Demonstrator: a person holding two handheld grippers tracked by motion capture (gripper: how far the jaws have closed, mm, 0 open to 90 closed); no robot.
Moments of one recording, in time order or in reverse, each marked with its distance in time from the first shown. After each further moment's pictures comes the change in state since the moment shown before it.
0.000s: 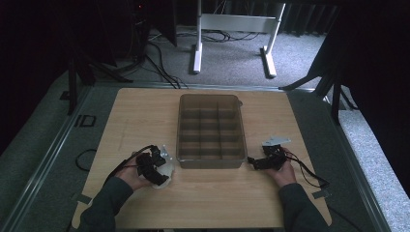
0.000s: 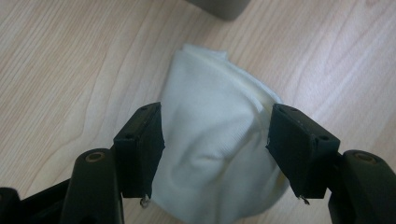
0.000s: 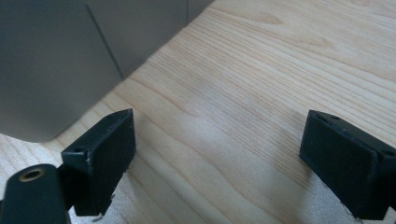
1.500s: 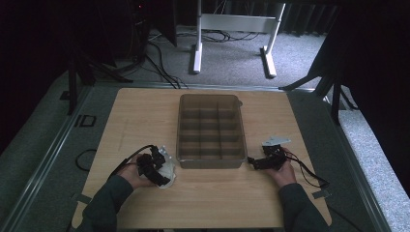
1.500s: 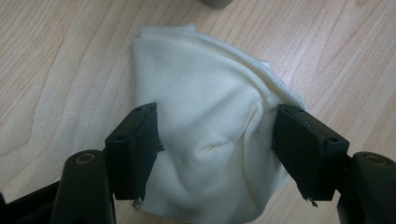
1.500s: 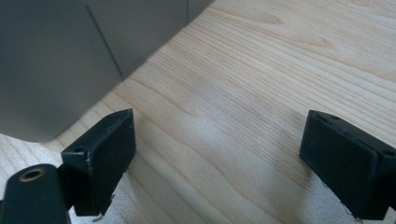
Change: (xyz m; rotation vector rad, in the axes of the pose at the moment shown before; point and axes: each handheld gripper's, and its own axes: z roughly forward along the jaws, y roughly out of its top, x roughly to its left) left arm 0.012 -0.004 0.018 0.008 -0.148 -0.054; right arm 0.000 0.000 0.000 0.000 0.000 0.000
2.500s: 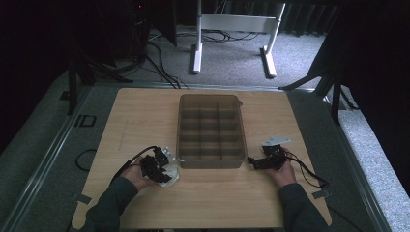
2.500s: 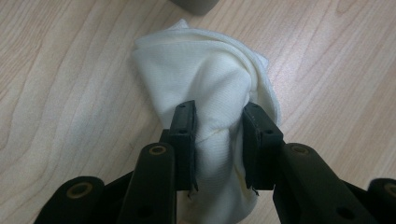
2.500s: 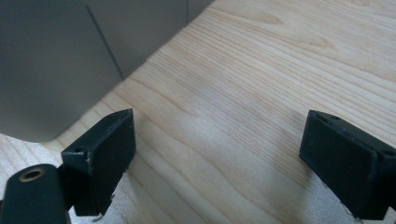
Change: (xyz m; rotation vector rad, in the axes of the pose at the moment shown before) left arm -0.010 0.006 -0.002 0.011 -0.022 -0.015; right arm 0.000 0.000 0.000 0.000 0.000 0.001
